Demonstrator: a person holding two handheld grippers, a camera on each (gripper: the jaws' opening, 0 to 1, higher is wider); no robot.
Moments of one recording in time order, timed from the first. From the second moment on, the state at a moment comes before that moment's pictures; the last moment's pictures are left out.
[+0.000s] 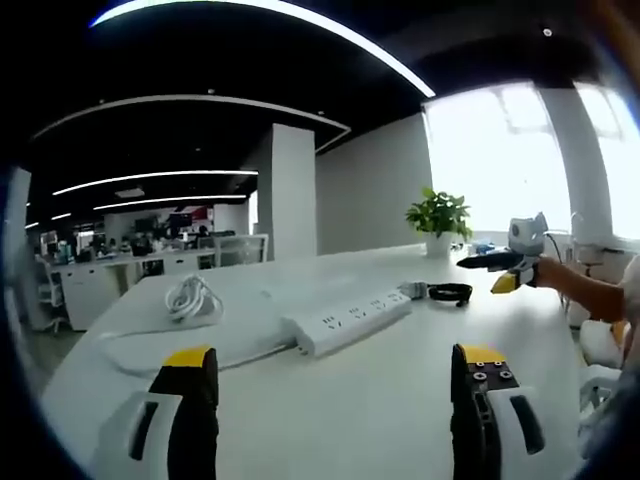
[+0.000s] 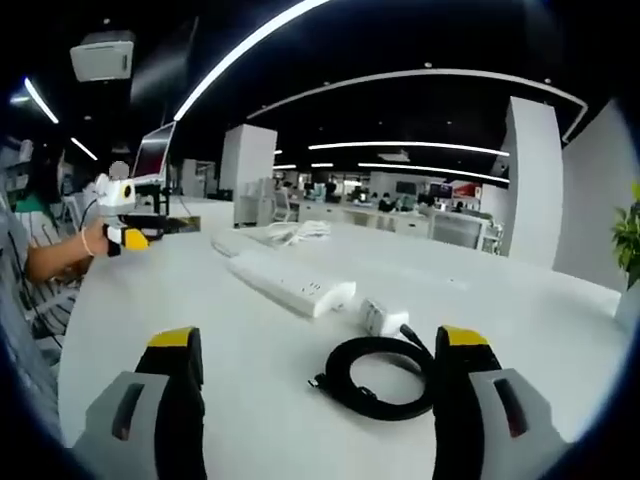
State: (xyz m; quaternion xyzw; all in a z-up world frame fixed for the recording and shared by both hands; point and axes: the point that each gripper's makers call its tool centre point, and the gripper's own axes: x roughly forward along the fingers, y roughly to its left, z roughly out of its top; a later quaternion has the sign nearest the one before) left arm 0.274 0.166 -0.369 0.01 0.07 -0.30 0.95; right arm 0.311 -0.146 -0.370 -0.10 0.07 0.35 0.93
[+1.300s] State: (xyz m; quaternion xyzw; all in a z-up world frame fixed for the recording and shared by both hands) left arm 0.271 0.159 -0.369 -0.01 0.06 -0.30 0.95; right arm 0.330 -0.162 -0.413 -0.16 0.17 0.42 0.88
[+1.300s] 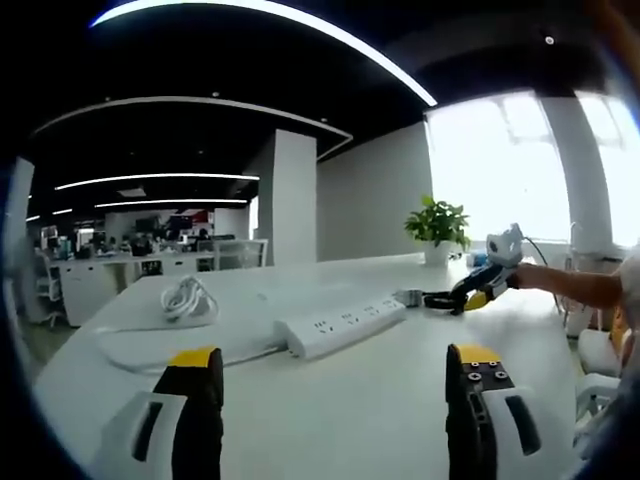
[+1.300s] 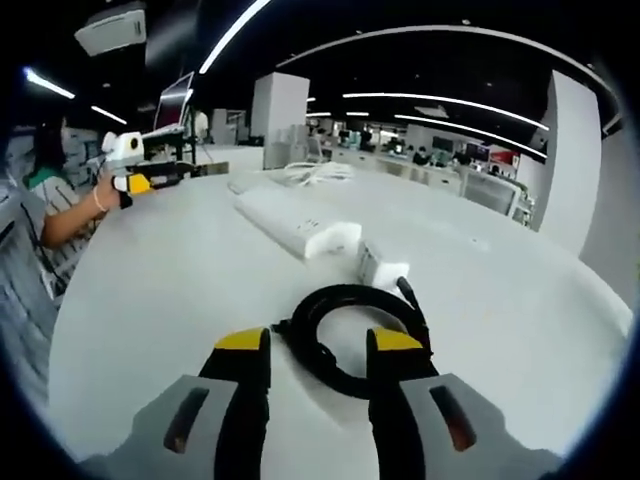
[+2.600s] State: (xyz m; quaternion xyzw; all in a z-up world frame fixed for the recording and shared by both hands) left arm 0.271 0.154 -0.371 0.00 0.06 -0.31 0.95; right arm 0.325 -0.163 -0.422 -0.23 0.25 0.47 0.81
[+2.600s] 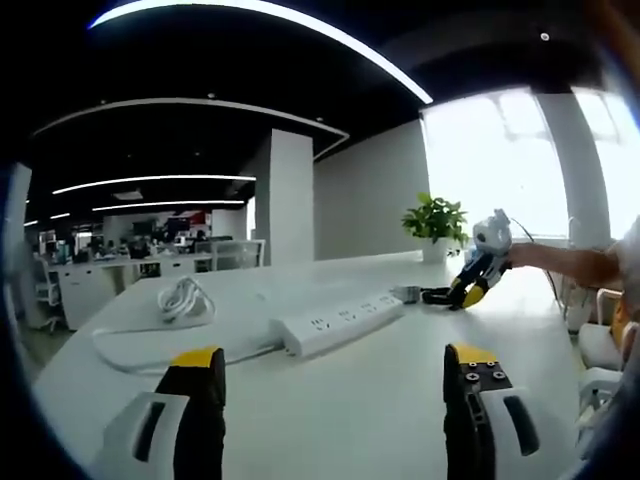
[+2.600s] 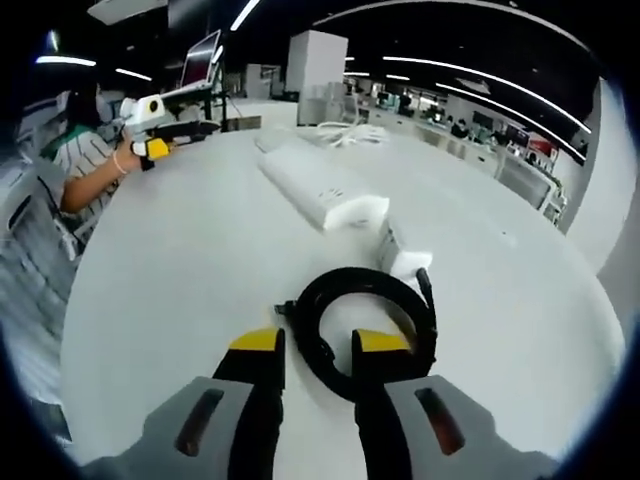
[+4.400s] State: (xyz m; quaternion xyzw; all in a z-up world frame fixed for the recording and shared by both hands) left arm 0.268 0.154 -0.372 -0.01 0.05 -0.31 0.95; right arm 0.314 -0.133 -0.397 -0.18 0.27 0.52 0.79
